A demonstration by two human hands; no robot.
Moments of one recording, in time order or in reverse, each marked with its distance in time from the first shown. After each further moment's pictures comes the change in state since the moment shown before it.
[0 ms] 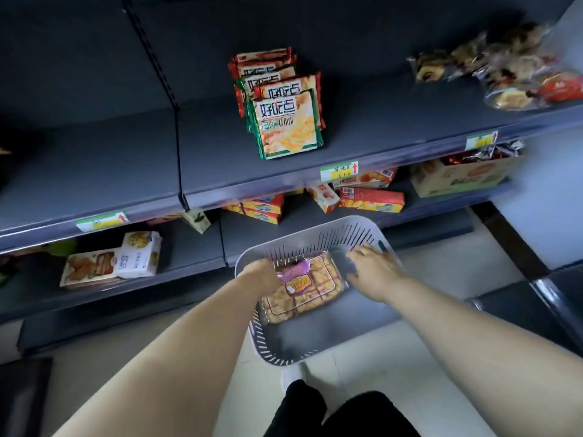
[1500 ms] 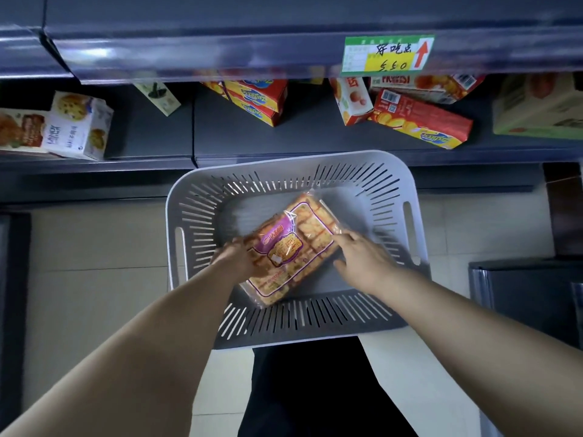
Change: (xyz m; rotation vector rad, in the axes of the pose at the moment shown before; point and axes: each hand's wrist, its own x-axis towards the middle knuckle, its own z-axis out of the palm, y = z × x) left_hand 0.110 -0.005 0.170 -0.549 -0.259 -0.415; right_hand 0.103 0.063 0.117 0.022 -0.343 -0.202
